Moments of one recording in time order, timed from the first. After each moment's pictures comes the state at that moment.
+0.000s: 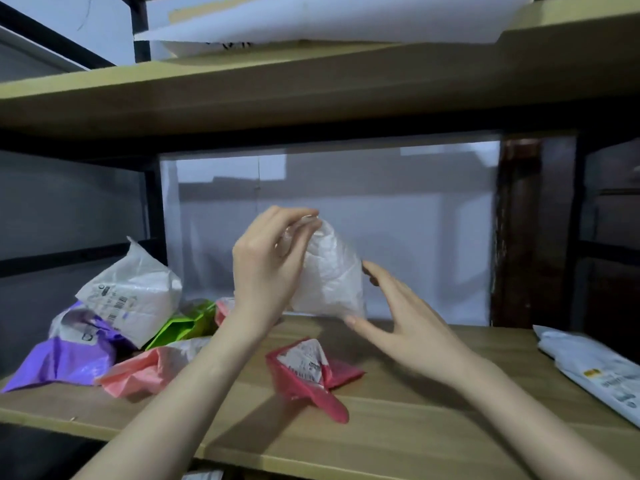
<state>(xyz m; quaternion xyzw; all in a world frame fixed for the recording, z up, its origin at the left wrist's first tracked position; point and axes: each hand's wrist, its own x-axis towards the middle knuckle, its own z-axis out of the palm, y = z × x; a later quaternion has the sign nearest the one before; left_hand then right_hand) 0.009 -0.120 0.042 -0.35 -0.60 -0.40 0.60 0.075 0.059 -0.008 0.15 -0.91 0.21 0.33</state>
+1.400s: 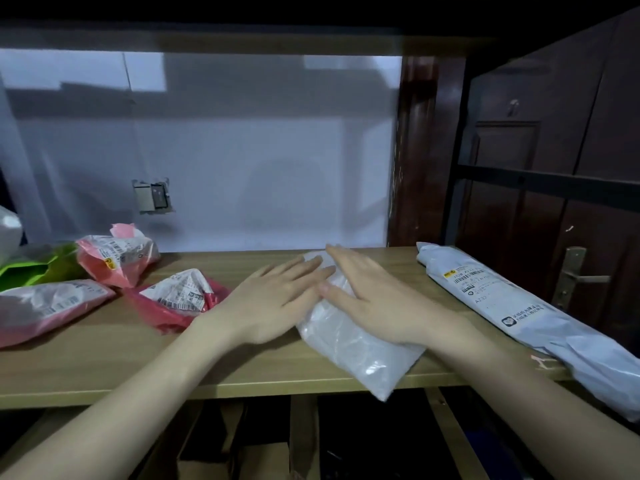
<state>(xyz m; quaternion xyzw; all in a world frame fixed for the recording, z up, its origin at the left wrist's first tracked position) 0.030 -0.027 -0.062 -0.50 -0.86 -0.09 0.06 0.136 0.130 -0.051 0.03 -0.98 0.17 0.13</state>
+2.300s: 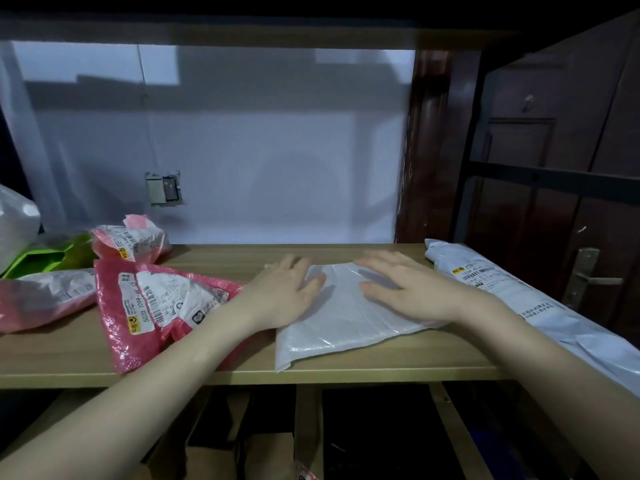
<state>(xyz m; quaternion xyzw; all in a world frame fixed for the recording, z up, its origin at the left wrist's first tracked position) 0.030 -0.016 -0.064 -0.39 -0.91 -0.16 0.04 0.129 0.178 -0.052 0.01 -0.99 0.10 0.09</state>
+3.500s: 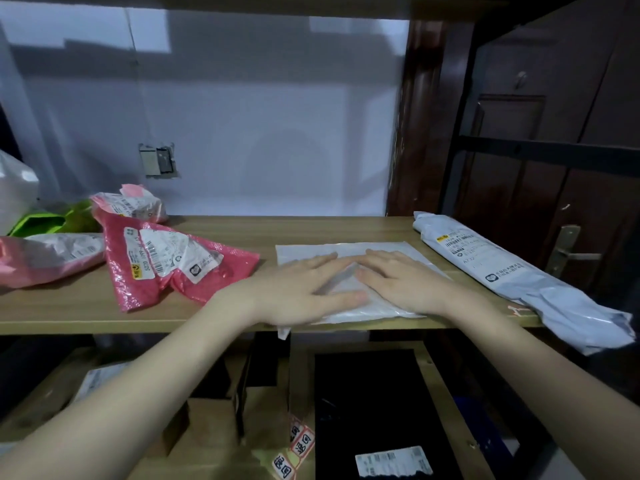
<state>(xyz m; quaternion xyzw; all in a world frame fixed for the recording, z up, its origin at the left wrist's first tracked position) 0.090 -0.027 -0.067 -0.49 -0.87 -0.06 -0.05 0.158 0.158 -0.078 -0.06 -0.99 0.13 0.05</state>
